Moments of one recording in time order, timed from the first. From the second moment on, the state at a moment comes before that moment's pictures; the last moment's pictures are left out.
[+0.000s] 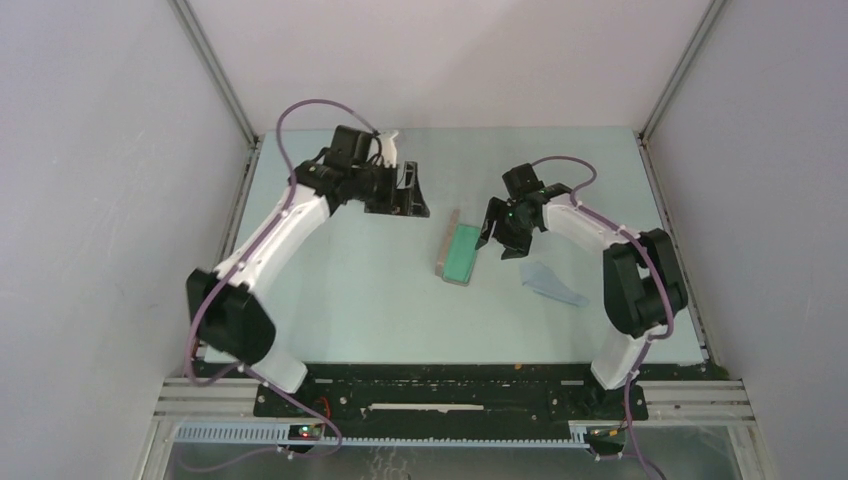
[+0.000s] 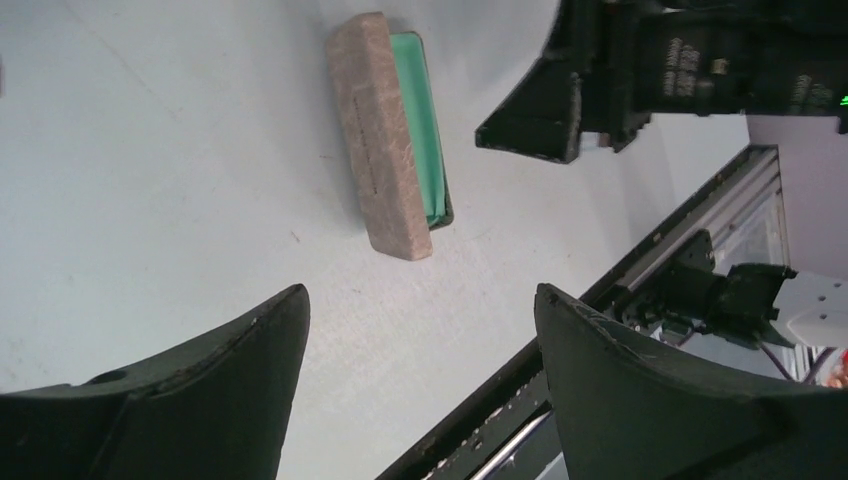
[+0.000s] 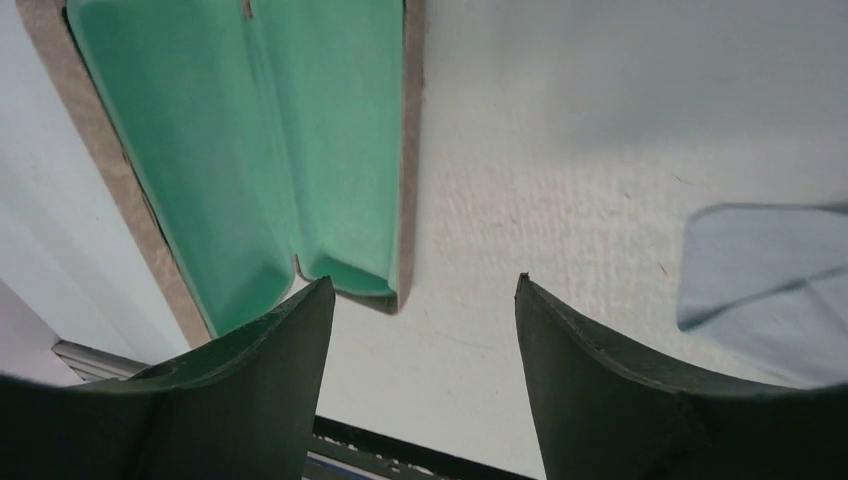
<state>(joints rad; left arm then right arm) -0.42 1.61 1.53 -0.75 0.44 -0.27 0.40 1.75 1.26 -0.65 -0.19 0.70</state>
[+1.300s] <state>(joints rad) -0.37 1.21 1.14 -0.60 0.29 -0.41 0.16 1.92 1.27 -0.72 -0.04 1.45</state>
